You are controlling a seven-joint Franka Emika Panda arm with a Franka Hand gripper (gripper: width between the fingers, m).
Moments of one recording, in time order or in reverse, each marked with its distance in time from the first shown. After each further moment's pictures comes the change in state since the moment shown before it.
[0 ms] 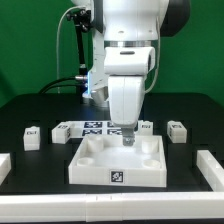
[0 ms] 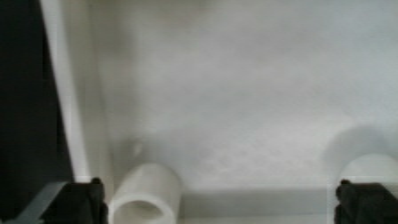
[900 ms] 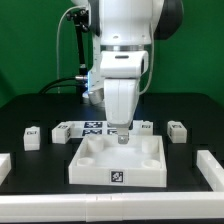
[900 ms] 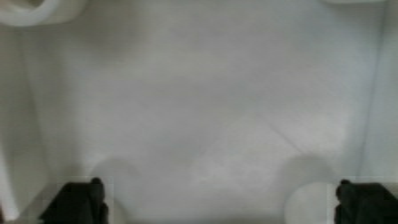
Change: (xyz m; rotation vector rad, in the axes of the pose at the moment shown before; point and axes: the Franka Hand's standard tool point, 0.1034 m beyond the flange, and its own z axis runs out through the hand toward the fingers) arm -0.011 -0.031 0.012 0.015 0.004 0.002
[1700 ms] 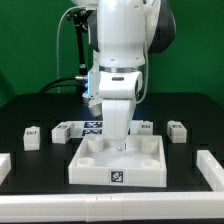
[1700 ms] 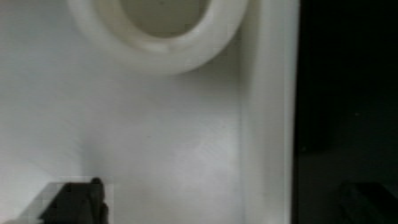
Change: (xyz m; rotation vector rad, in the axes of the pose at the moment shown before) arm -0.007 -0.041 0.034 0.062 0.002 0.009
